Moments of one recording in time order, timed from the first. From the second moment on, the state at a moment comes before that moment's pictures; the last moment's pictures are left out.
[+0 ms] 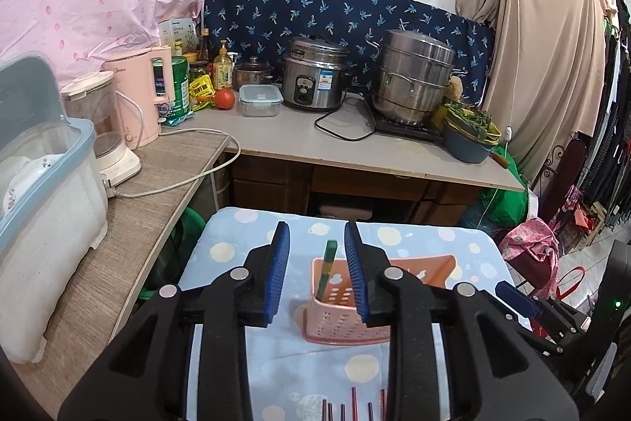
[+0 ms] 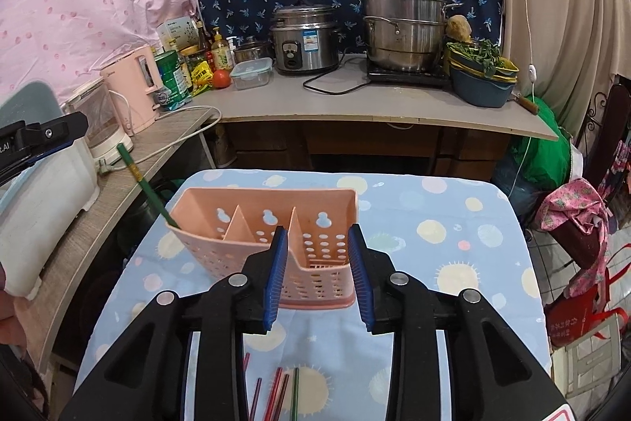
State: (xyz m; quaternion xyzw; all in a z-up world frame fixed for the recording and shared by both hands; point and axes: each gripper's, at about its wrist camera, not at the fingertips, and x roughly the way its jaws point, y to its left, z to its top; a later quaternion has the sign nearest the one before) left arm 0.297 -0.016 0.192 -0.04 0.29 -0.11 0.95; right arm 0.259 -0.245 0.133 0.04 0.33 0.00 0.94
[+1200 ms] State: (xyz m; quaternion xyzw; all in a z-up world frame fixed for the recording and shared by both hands) left arm 0.125 0.021 0.019 0.00 0.43 -0.08 0.90; right arm 0.062 -0.222 -0.006 0.08 0.47 0.02 0.88
